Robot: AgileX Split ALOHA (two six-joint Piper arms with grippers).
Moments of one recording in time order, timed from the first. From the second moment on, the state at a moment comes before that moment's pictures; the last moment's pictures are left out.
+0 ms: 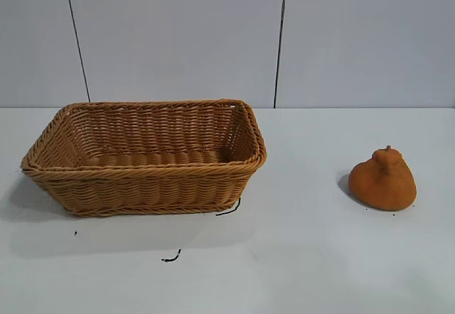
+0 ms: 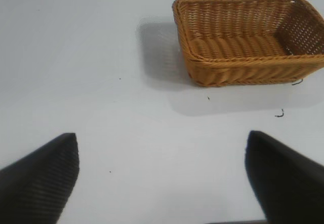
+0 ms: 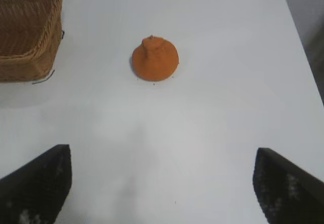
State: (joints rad) left arm -0.03 -0.01 -0.50 -0.05 1.07 0.00; right arm -0.01 0.75 -0.83 0.06 1.14 0.05
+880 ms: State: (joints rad) left arm -0.03 -0.01 -0.50 -0.05 1.07 0.00; right arm -0.01 1.96 -1.43 0.15 0.95 -0.01
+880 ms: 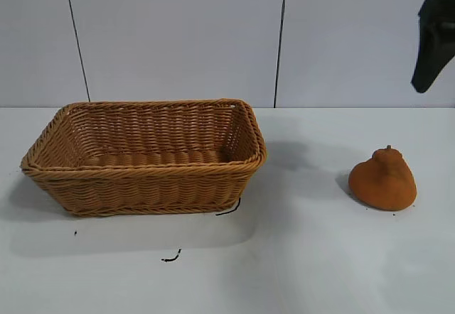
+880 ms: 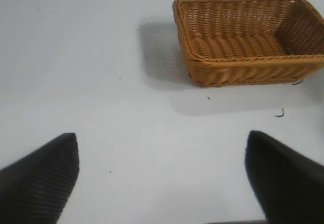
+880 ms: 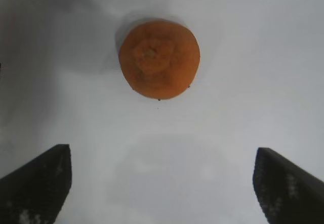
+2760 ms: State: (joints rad) left arm -0.03 -0.01 -0.50 -0.05 1.07 0.00; right arm 0.35 1.96 -1.80 0.20 0.86 -0.02
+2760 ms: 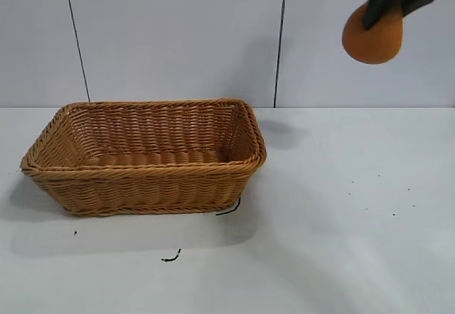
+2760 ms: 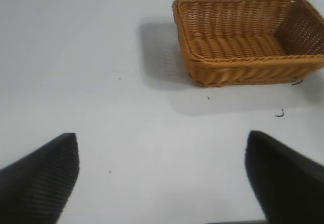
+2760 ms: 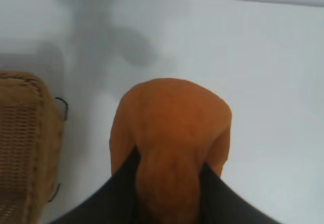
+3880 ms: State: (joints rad) left arm -0.03 -0.01 -0.50 -0.05 1.07 0.00; right arm 0.61 2.28 -1.96 0.18 0.75 -0.04
